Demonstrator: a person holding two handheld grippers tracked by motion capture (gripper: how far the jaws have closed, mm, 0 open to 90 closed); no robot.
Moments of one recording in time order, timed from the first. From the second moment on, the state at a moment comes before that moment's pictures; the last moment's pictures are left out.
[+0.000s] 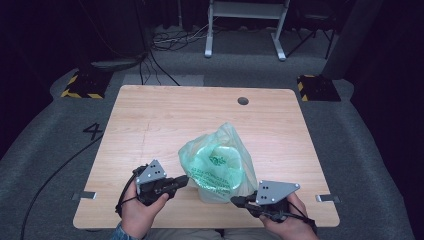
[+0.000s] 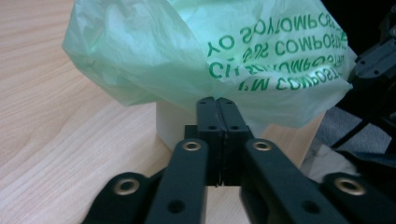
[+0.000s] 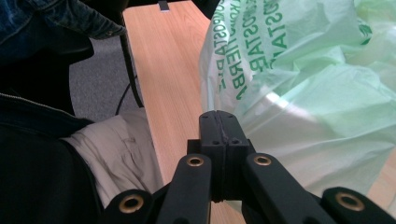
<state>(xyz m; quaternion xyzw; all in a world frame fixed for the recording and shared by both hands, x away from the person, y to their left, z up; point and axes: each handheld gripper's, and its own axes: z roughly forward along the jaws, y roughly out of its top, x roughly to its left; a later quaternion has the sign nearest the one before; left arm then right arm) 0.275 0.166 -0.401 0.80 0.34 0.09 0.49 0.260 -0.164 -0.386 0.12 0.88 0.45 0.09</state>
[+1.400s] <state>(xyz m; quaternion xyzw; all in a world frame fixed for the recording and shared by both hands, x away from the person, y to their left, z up) 0.303 0.189 -0.414 0.78 0.38 0.13 0.49 0.286 -0.199 -0.382 0.20 0.84 0.48 0.14</state>
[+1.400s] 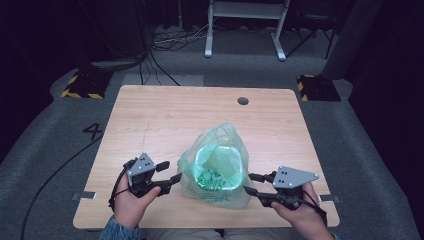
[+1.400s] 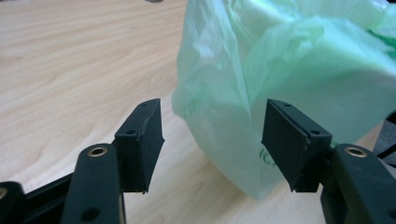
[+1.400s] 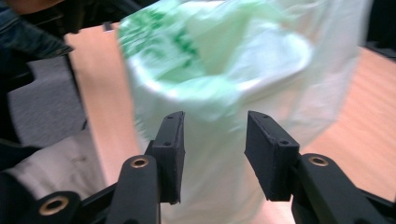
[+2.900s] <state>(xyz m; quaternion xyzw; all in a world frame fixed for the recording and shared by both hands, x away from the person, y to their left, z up) 0.334 0.170 -0.450 0.85 0.35 0.07 0.39 0.373 -0.192 -0.443 0.26 0.88 0.38 0.09</state>
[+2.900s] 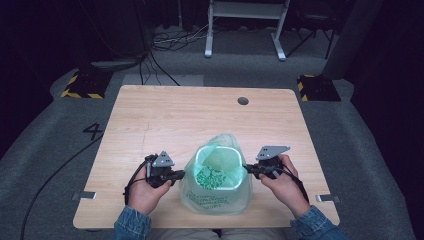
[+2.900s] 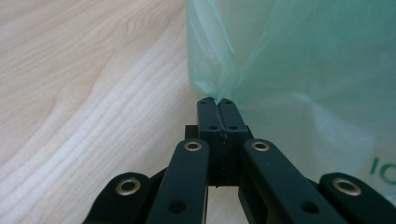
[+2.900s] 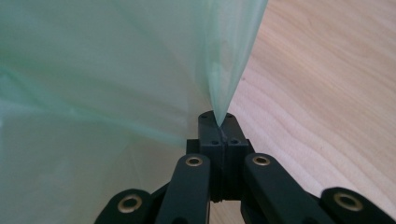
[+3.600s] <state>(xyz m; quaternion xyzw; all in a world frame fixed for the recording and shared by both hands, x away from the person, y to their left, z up) 0.291 0.188 -0.422 0.83 0.31 0.12 0.45 0.334 -0.221 -0.414 0.27 0.86 0.42 0.13</state>
